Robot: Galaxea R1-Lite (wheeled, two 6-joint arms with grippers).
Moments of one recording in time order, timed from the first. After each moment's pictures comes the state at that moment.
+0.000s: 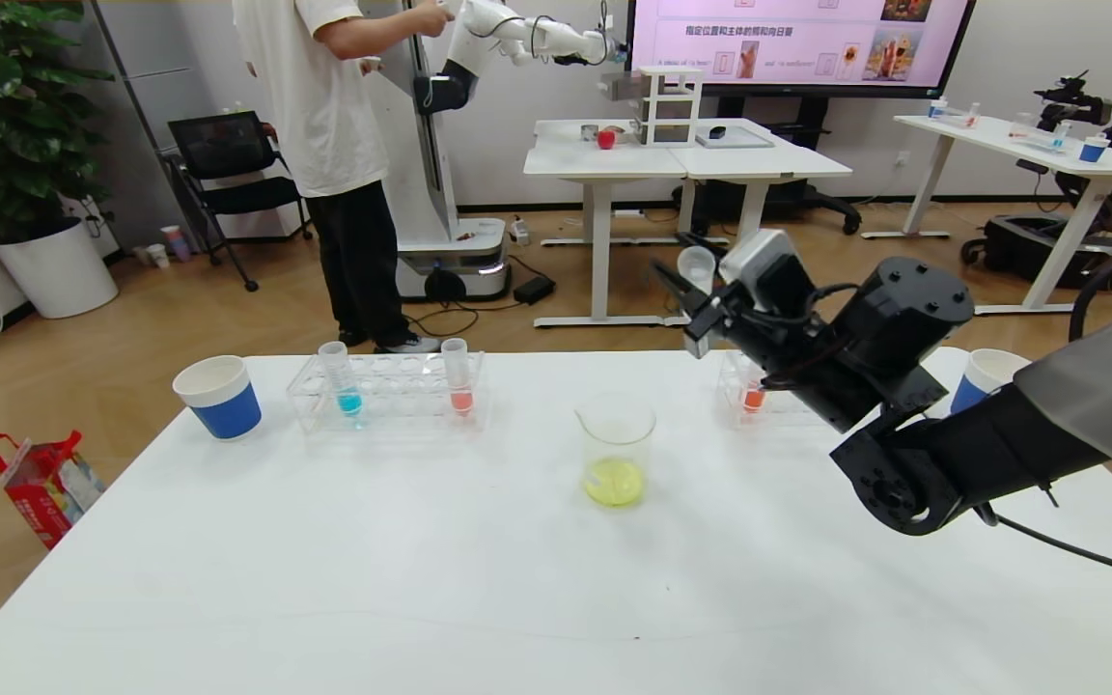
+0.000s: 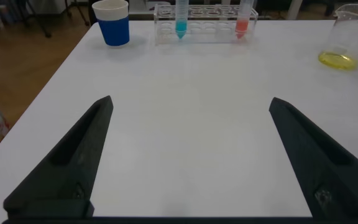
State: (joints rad) left arm -0.01 0.00 0.00 0.00 0.00 0.00; right arm 0.43 2.12 -1.05 -1.43 0.20 -0.47
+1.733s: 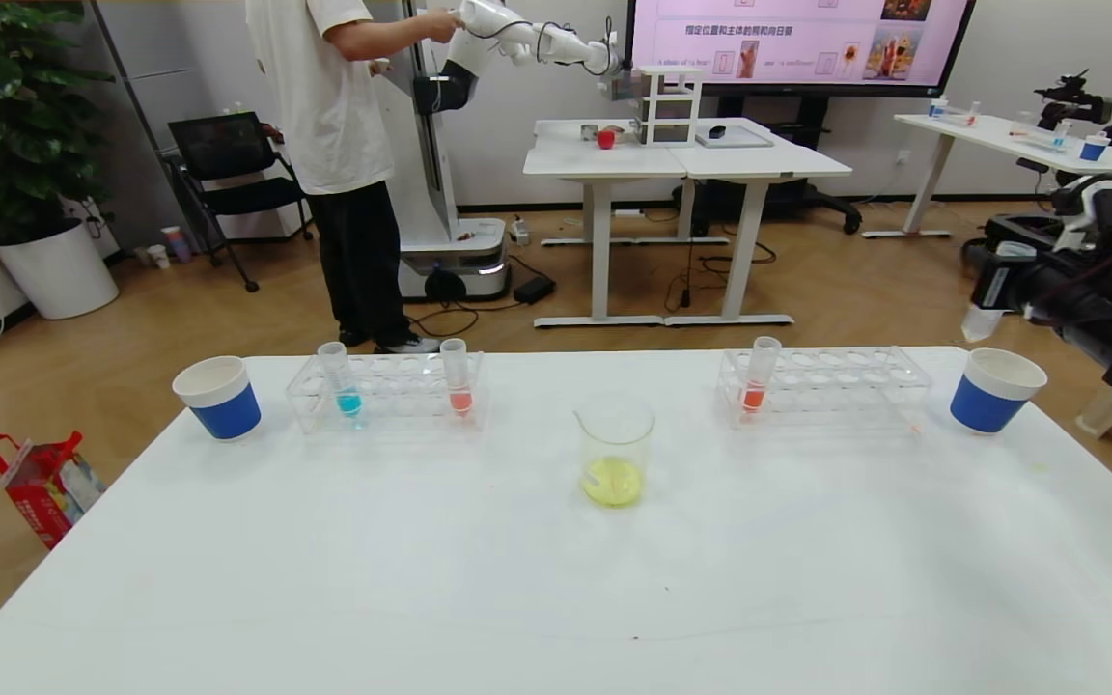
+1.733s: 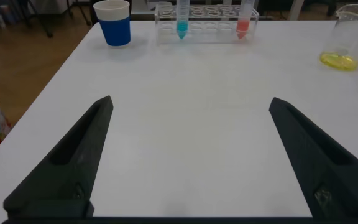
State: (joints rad) left arm -0.01 0.00 0.00 0.00 0.00 0.00; right arm -0.23 2.00 -1.13 -0.90 0.09 0.00
